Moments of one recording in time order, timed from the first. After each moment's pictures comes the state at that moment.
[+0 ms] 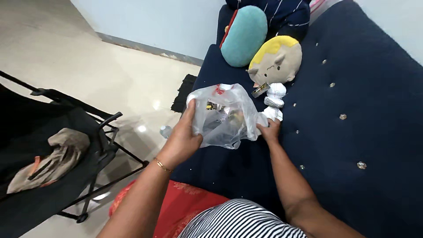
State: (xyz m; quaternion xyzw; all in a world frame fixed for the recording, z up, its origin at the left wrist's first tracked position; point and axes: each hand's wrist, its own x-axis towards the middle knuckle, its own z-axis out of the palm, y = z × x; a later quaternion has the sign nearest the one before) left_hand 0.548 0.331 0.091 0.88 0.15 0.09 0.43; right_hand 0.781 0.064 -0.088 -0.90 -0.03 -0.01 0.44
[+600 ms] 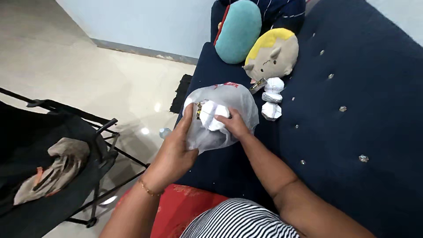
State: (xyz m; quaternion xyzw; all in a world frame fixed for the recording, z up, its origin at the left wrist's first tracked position) left_hand 0.533 0.316 0.103 0.89 0.11 0.10 0.44; right_hand 0.713 0.181 -0.003 -0.76 -0.18 0.22 0.58
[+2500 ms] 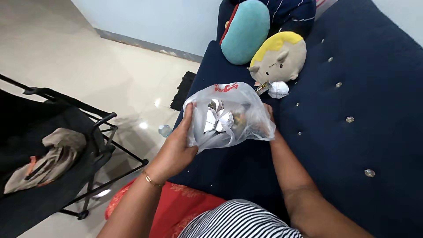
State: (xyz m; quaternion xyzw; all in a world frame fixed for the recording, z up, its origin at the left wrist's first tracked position) left_hand 0.544 0.329 0.080 0.88 0.13 0.07 0.45; right_hand 0.836 0.081 -0.100 -0.89 -0.15 0.07 0.43
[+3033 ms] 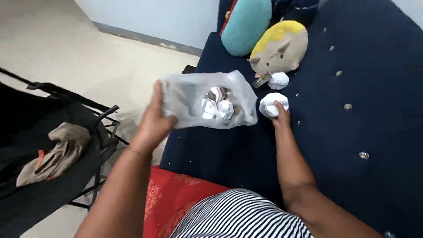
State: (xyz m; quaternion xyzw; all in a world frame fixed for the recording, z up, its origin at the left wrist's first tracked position) left_hand 0.542 0.368 0.090 0.83 0.24 0.12 0.49; right_hand 0.810 0.057 -0.071 -0.58 0.15 0.04 0.80
